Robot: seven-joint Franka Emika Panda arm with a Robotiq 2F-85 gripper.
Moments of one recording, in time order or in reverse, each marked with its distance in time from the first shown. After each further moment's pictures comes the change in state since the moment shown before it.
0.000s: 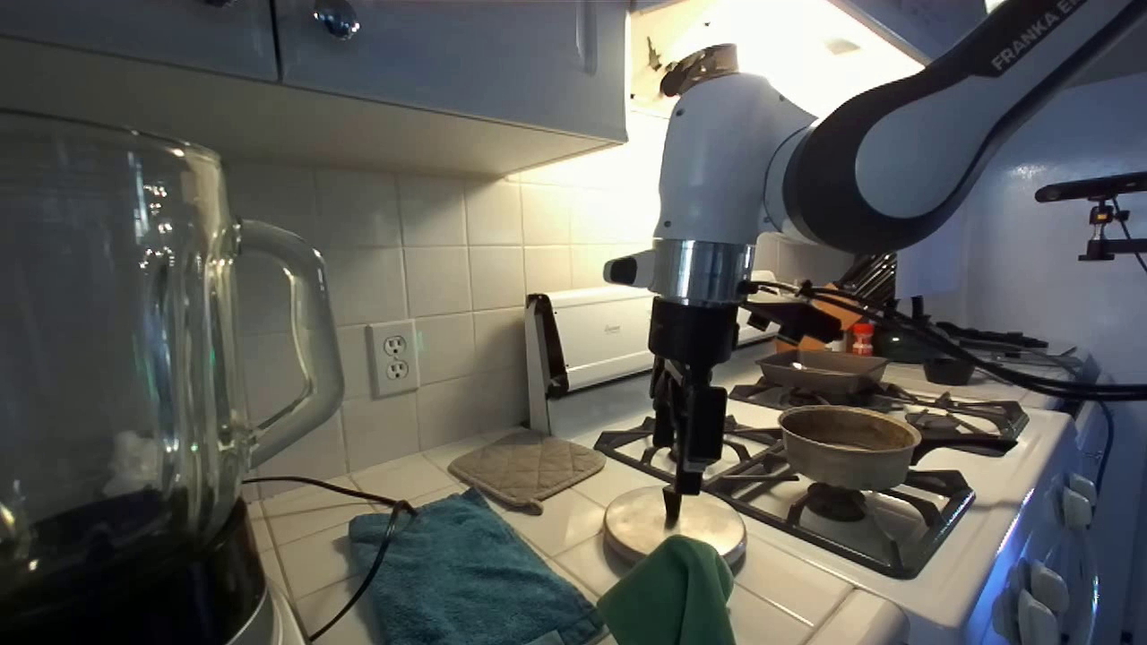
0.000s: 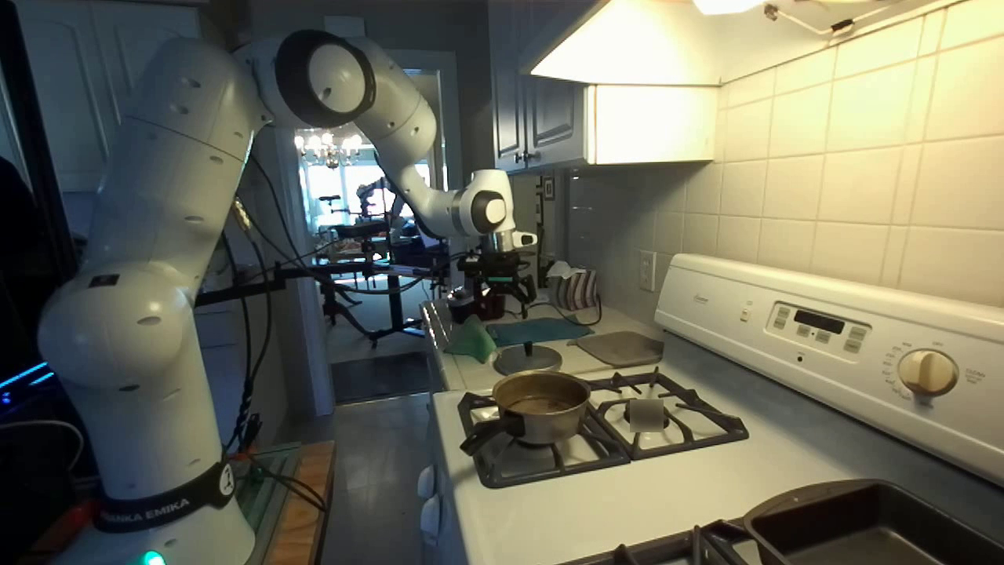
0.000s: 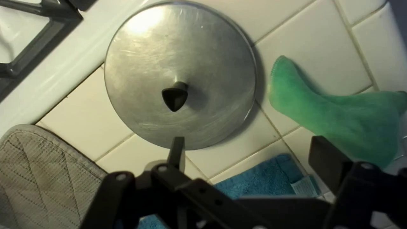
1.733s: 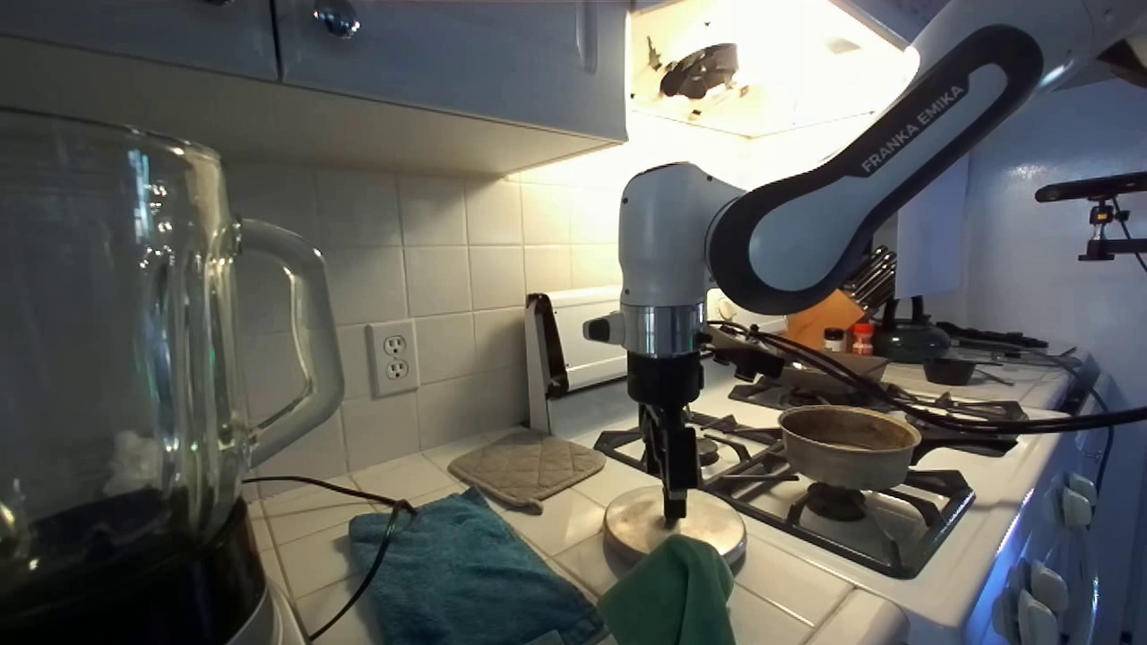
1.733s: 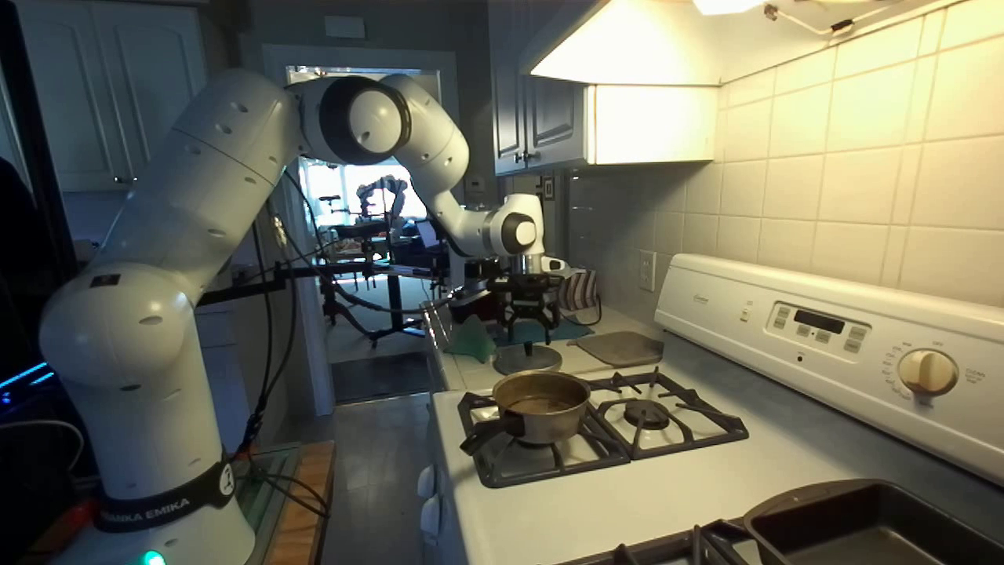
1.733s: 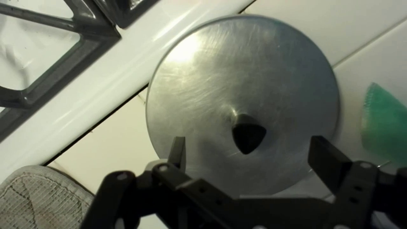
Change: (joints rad) arm 0.007 0.185 -0.077 0.185 -0.014 -0.112 -0.082
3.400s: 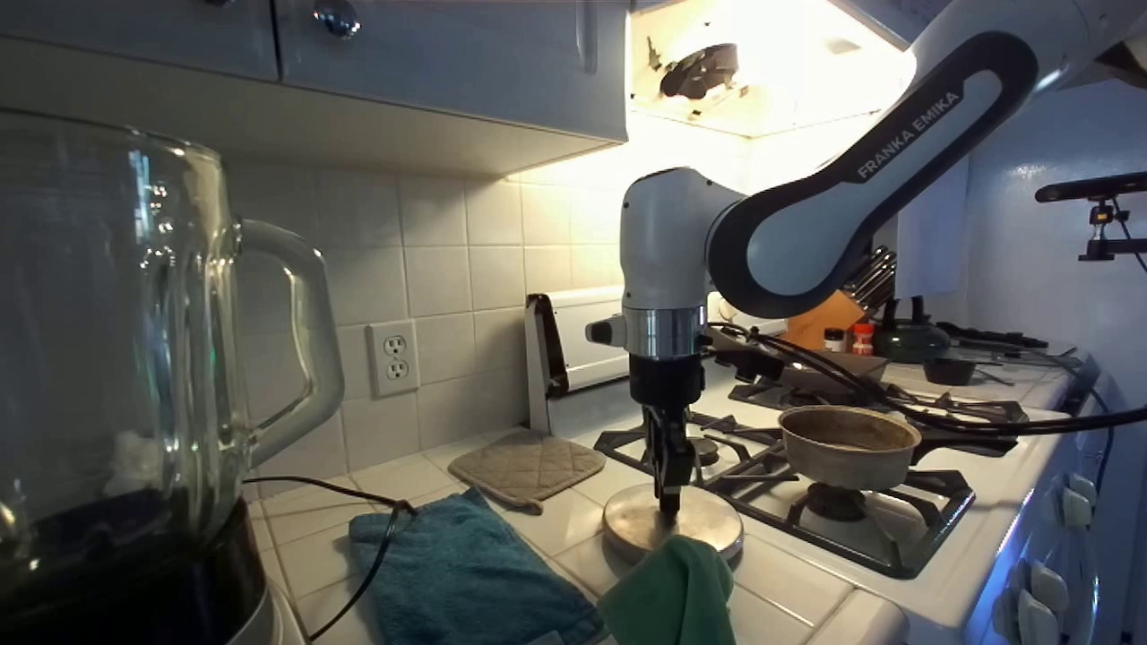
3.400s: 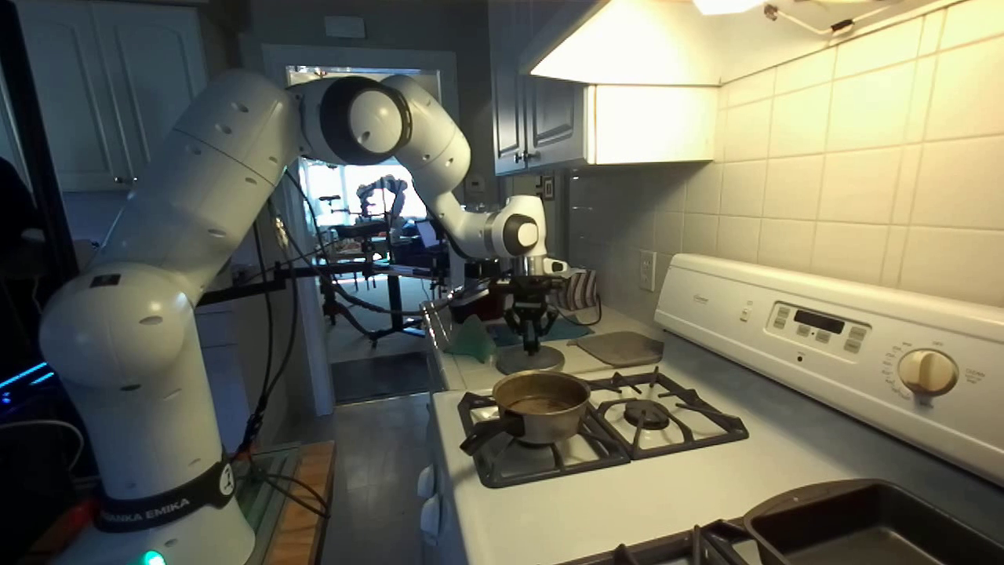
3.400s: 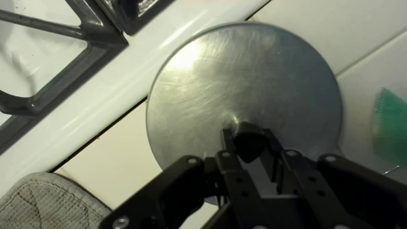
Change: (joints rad) arm 0.001 0.002 -0.012 -0.001 0.000 0.000 0.000
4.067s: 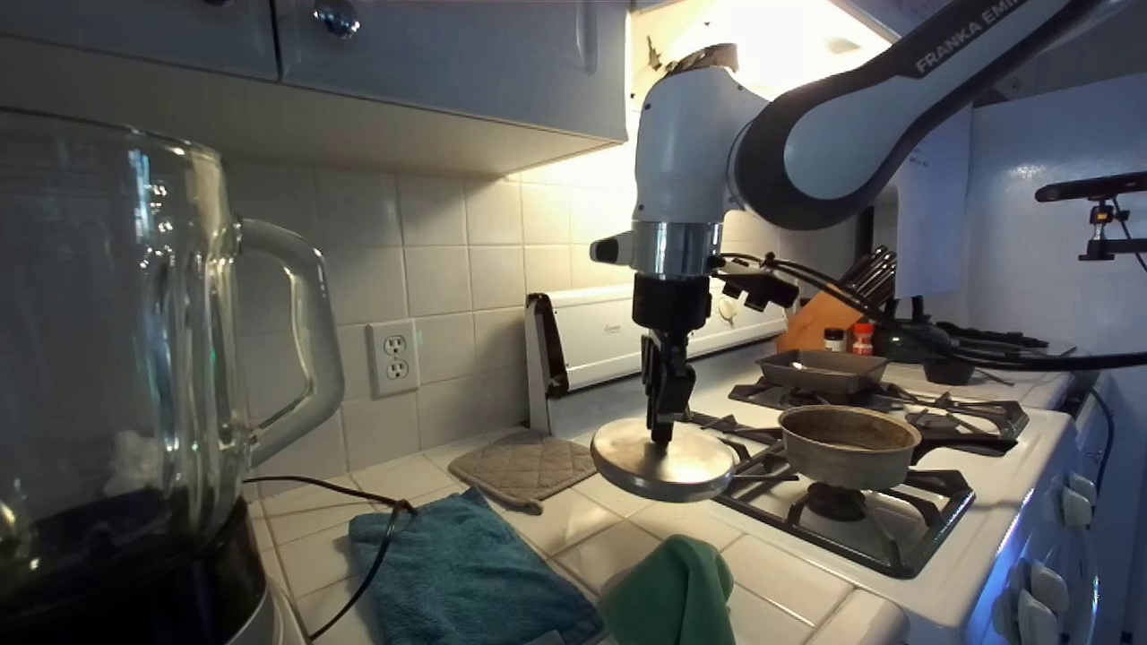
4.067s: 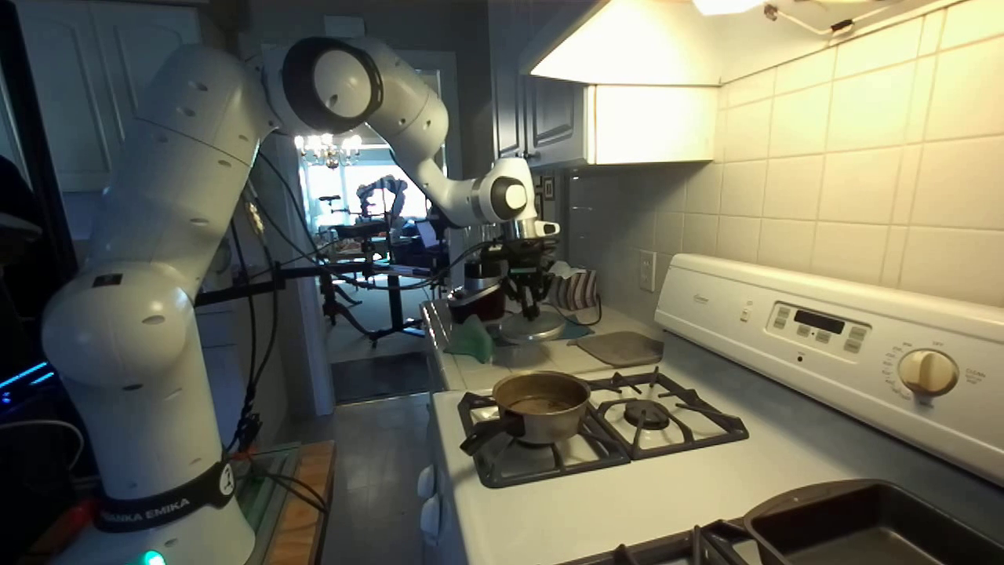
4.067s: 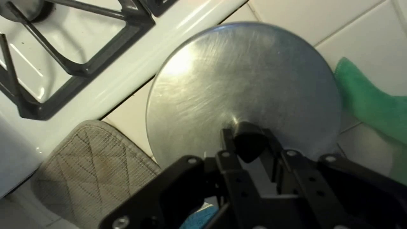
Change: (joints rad) arm 0.015 -0.160 0.000 -0.055 -0.011 -0.007 0.029
